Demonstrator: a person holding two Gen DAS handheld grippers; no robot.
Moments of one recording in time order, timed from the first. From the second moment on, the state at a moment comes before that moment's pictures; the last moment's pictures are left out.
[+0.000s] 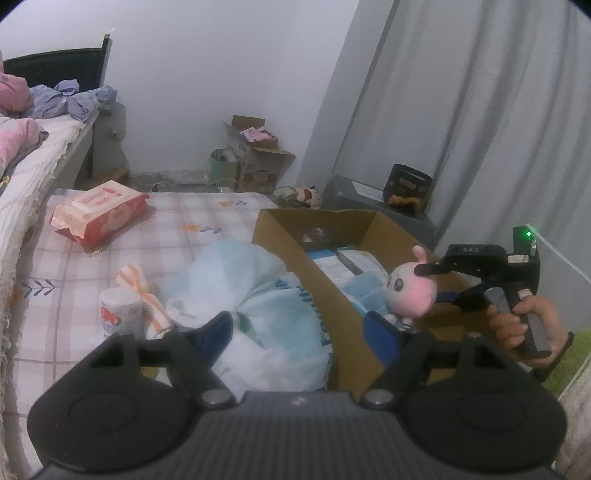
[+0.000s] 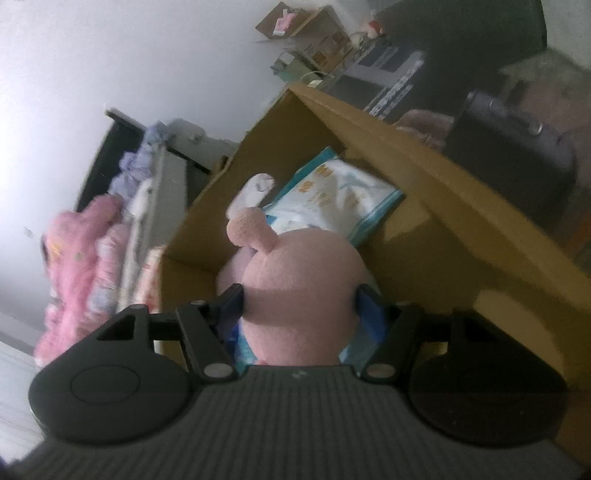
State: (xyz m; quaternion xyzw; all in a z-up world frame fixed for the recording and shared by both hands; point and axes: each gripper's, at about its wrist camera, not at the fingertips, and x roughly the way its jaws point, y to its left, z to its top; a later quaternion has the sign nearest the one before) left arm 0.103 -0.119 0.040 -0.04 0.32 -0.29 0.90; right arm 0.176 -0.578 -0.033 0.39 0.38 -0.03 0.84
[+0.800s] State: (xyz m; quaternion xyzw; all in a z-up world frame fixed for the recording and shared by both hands) left arm 0.092 -0.093 0.041 -0.04 0.31 -0.27 0.91; right arm 0.148 -0.553 0.010 0.27 0.39 -0.09 0.87
